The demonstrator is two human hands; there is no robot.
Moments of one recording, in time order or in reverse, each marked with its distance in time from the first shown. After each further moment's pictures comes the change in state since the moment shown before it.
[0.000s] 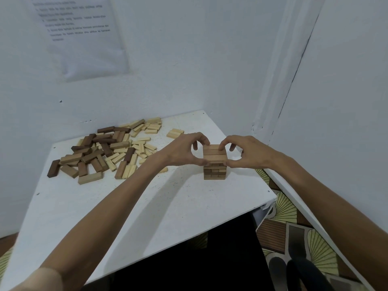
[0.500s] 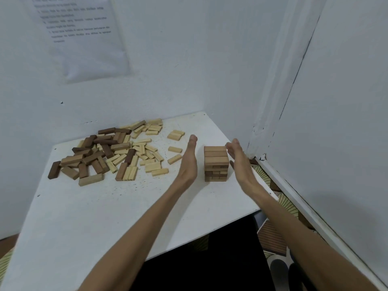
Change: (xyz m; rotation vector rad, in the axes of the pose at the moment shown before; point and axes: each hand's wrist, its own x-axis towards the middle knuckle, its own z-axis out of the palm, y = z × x) left_hand -0.016 0.037 0.065 -0.859 0.433 -0.397; right_hand 0.002 -0.024 0.081 0.887 0.421 0.444
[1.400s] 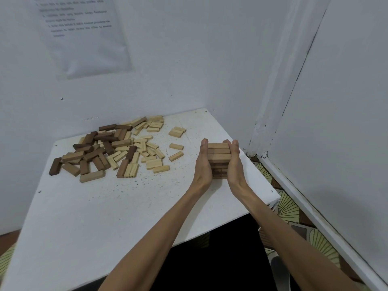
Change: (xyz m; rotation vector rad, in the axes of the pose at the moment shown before) left_hand -0.013 -0.007 0.037 -0.255 0.028 -0.076; right_hand -0.009 0.002 0.035 0.307 0.109 0.067
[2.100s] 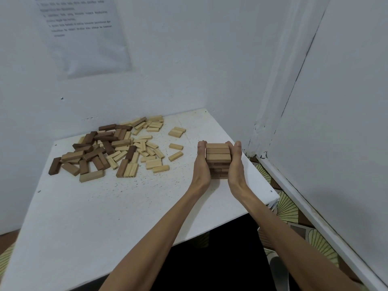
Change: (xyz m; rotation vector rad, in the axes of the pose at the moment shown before) left_hand 0.004 -0.007 -0.002 -0.010 -0.019 0.006; right_hand 0.005 0.009 -0.004 -0.019 0.024 -0.026
